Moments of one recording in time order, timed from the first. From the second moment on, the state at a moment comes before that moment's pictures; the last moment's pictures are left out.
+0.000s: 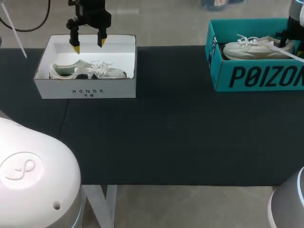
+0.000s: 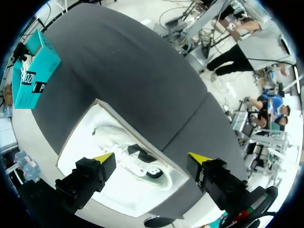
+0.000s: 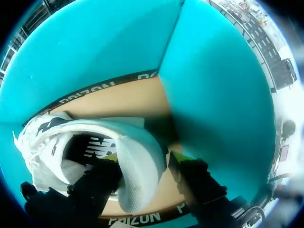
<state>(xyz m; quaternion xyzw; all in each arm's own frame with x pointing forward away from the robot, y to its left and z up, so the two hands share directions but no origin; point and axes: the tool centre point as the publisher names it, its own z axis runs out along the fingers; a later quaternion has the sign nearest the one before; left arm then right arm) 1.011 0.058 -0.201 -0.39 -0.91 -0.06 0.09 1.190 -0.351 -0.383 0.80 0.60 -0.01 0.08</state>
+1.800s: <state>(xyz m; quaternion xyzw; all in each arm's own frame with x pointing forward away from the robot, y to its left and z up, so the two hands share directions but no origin) 1.005 0.062 -0.218 -0.47 -0.88 -0.03 0.07 1.077 -0.237 -0.178 0.73 0.68 0.05 0.03</state>
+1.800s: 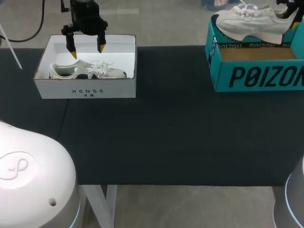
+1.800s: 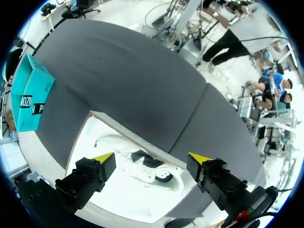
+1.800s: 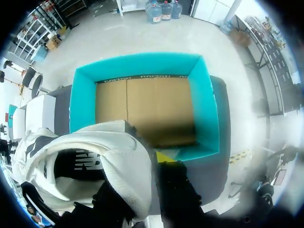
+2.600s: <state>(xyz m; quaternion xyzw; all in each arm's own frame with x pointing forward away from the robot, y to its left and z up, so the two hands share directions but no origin) 0.993 0.070 -0.216 -0.47 -0.88 -0.02 0.06 1.002 -0.199 -0.162 0.70 0.70 0.11 0.11</state>
